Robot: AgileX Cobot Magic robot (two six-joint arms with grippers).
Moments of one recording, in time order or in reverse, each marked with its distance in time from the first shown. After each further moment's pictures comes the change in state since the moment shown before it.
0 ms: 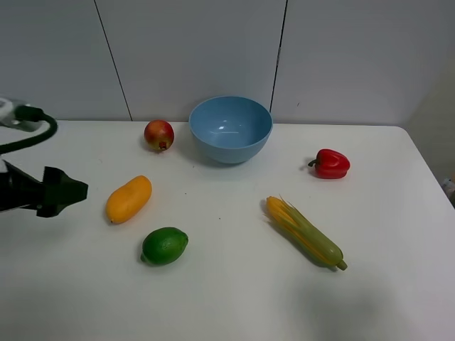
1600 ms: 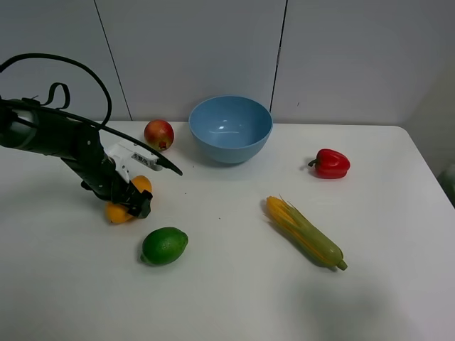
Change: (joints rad) left arm -0.031 1.005 -0.369 0.137 -0.228 0.172; right arm 0.000 0.000 0.000 0.000 0.000 0.000
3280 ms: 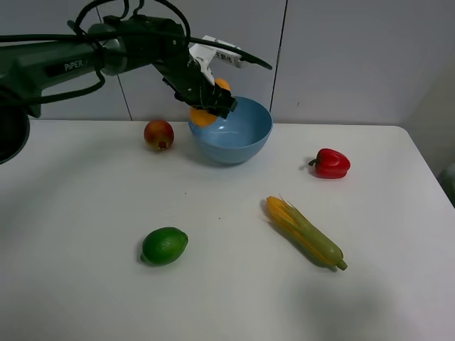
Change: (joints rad) left arm -0.216 0.275 -0.973 -0.038 0.324 -0.128; right arm 0.000 0.000 0.000 0.000 0.000 0.000
